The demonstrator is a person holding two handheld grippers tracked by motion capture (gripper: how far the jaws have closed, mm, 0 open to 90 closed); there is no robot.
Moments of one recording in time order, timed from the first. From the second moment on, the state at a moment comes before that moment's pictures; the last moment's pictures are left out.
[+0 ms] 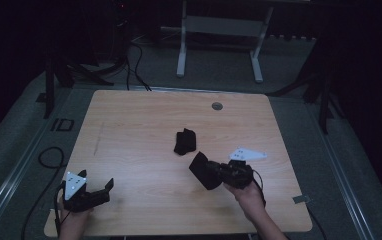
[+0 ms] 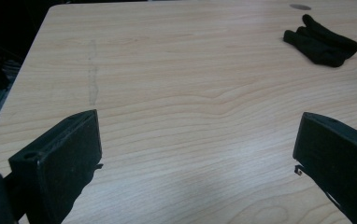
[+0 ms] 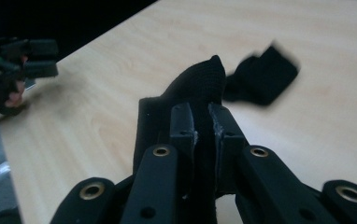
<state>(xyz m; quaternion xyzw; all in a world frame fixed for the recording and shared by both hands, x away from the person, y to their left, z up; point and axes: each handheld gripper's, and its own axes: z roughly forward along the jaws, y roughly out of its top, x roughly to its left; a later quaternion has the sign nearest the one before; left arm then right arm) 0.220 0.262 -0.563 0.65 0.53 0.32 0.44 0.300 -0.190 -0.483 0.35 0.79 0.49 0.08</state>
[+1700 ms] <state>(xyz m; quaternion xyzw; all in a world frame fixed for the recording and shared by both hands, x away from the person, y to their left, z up) 0.220 0.196 -0.558 0.72 0.43 0.27 0.46 0.279 -0.184 -0.560 0.44 0.81 0.35 0.17</state>
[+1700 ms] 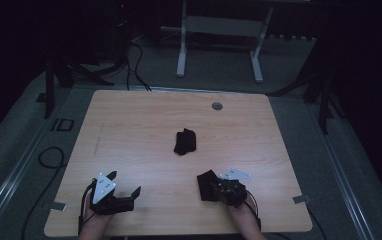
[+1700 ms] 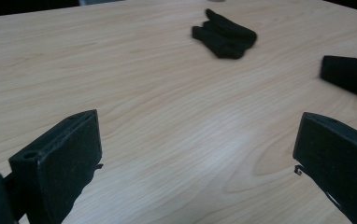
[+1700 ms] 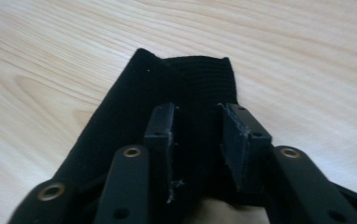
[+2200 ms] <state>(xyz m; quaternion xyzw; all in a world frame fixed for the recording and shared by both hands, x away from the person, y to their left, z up) 0.223 0.134 -0.547 0.79 0.35 0.18 0.47 0.270 -0.189 -0.505 0.39 0.79 0.43 0.18</state>
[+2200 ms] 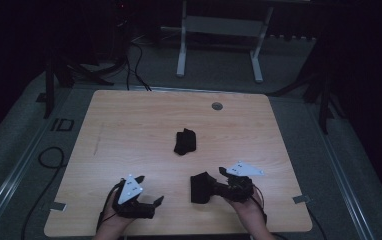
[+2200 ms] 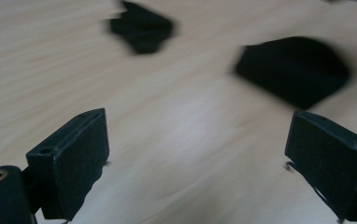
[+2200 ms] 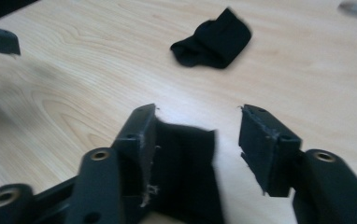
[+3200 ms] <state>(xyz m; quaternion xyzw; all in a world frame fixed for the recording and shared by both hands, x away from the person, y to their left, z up) 0.253 0.050 -0.552 0.84 0.36 0.14 0.39 0.279 -0.160 -0.529 0.28 0.88 0.38 0.12</state>
